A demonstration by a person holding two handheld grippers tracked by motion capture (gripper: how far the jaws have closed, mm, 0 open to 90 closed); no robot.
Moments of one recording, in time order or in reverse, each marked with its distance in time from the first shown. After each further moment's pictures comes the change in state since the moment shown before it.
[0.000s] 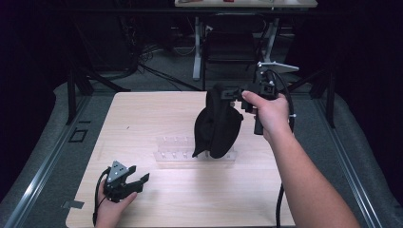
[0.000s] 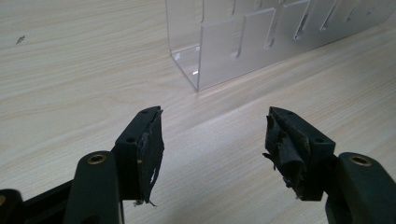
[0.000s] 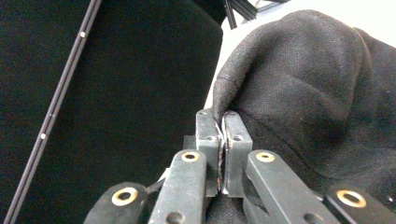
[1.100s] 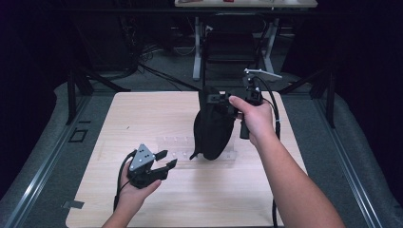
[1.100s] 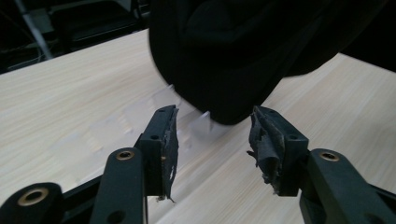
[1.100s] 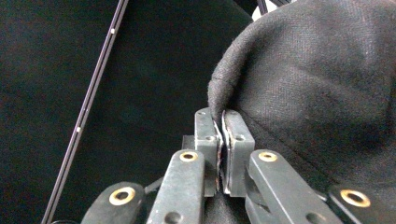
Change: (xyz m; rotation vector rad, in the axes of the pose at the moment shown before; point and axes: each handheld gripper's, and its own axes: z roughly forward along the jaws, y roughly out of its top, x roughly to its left) left arm -0.071 0.089 0.005 -0.148 -0.199 0.157; right arm -0.006 -0.011 0.035 0.020 0.138 0.041
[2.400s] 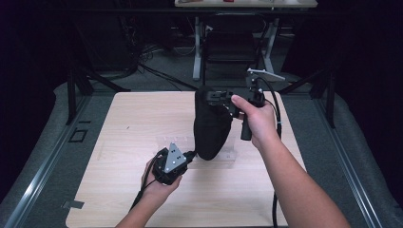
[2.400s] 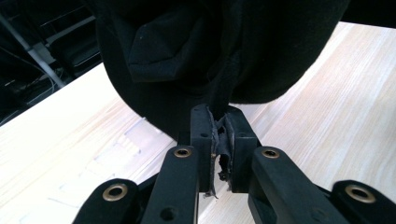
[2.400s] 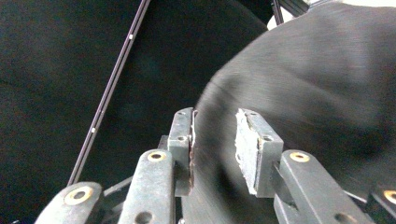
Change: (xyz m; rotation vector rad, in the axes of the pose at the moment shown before) left arm -0.039 0.020 0.038 0.052 0.043 0.213; right arm 0.003 -0.005 -0.007 -0.032 0.065 -0.029
